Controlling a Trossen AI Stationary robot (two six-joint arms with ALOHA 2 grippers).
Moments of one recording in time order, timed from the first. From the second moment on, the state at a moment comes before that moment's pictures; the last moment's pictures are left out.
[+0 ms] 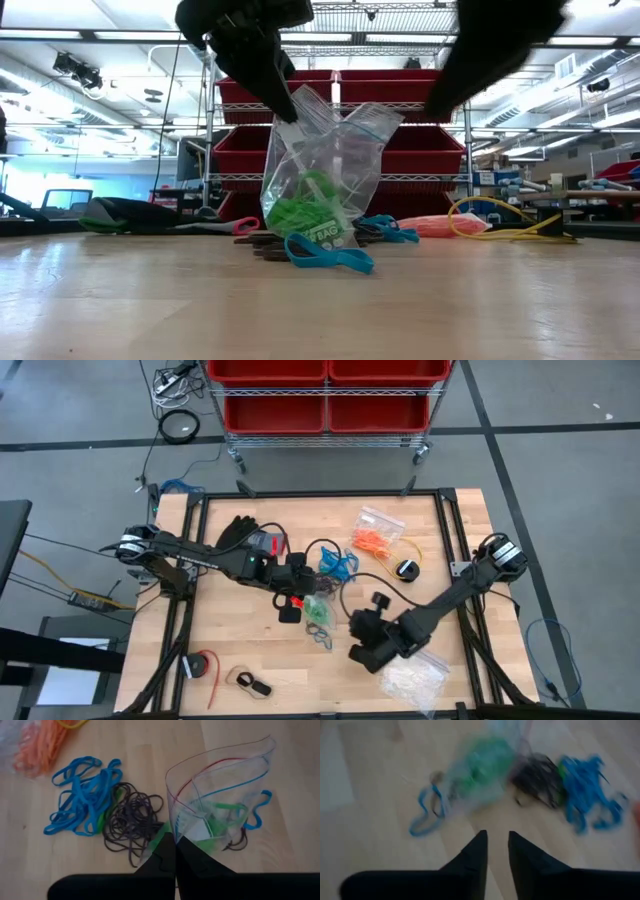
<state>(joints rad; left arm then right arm) -0.15 1.60 1.21 -0.55 -0.13 0.01 0.60 1.77 1.29 -0.74 0.68 0.88</state>
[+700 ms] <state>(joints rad) -0.11 1.60 1.21 -0.41 -0.08 -0.05 0.74 1.78 0.98 -0.10 1.11 0.86</state>
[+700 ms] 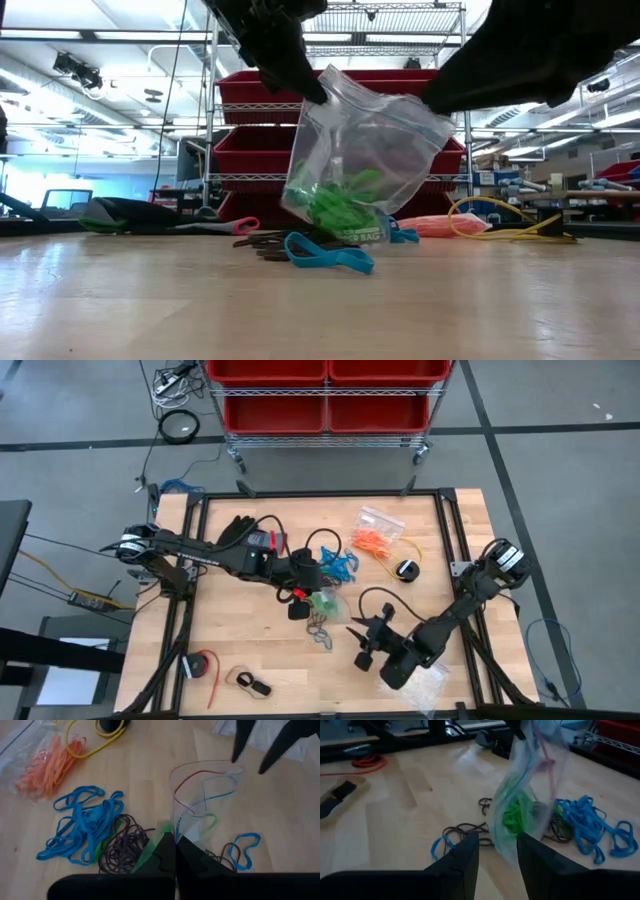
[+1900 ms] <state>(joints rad) -0.10 1.60 1.21 -0.38 -0.01 -0.06 0.71 1.78 0.85 -0.02 1.05 0.96</state>
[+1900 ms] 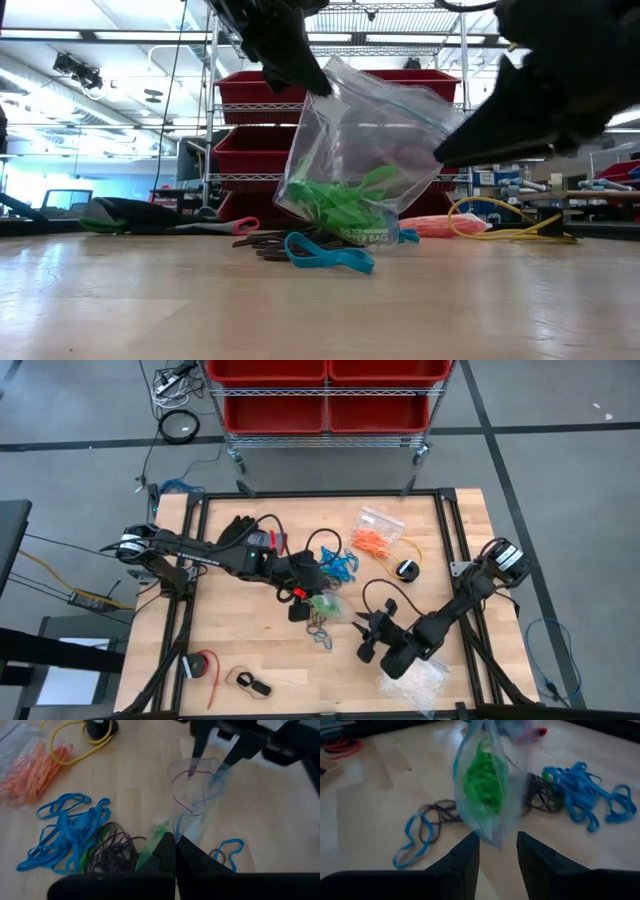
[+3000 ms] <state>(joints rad) -0.11 1.60 1.21 -0.54 0.18 -0.04 0.66 1.78 0.86 0.06 0.91 0.77</state>
